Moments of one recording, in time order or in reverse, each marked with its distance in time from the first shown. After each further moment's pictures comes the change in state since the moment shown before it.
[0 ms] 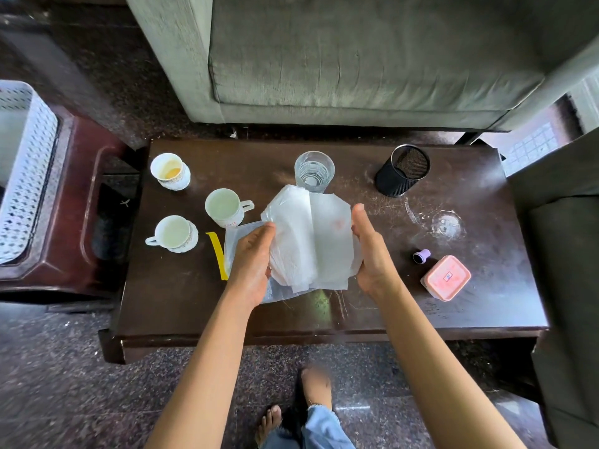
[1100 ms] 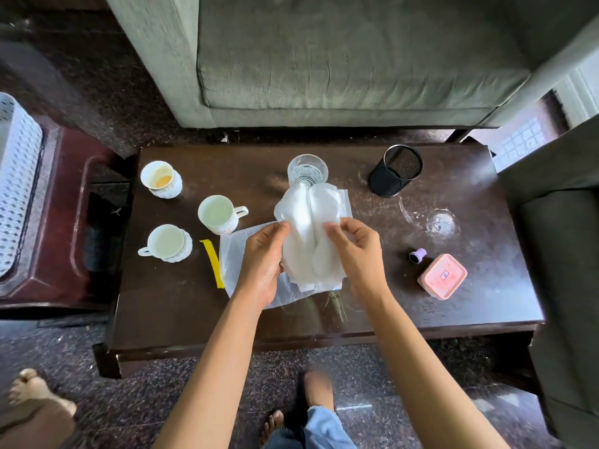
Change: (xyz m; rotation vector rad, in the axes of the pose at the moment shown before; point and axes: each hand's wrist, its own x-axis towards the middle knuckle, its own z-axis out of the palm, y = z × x) left_hand 0.000 0.006 0.020 -0.024 -0.073 0.035; right_hand -0.008 0.006 0.017 -0.309 0.185 -0.322
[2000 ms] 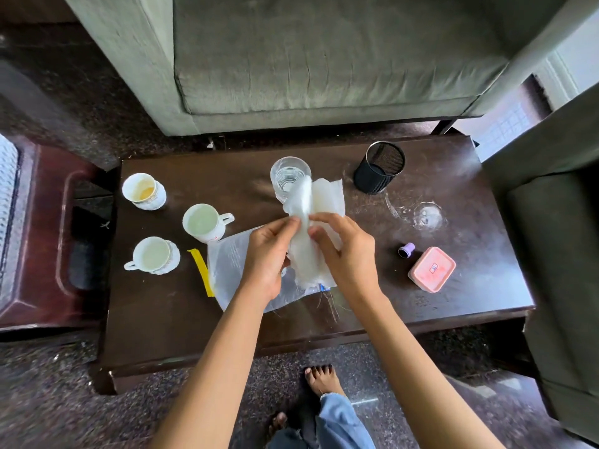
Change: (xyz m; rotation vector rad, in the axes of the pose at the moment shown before) left_hand -0.001 0.011 0.034 0.038 -0.085 0.009; right_hand -0.007 -0.009 -0.013 -0.433 0.067 -0.437
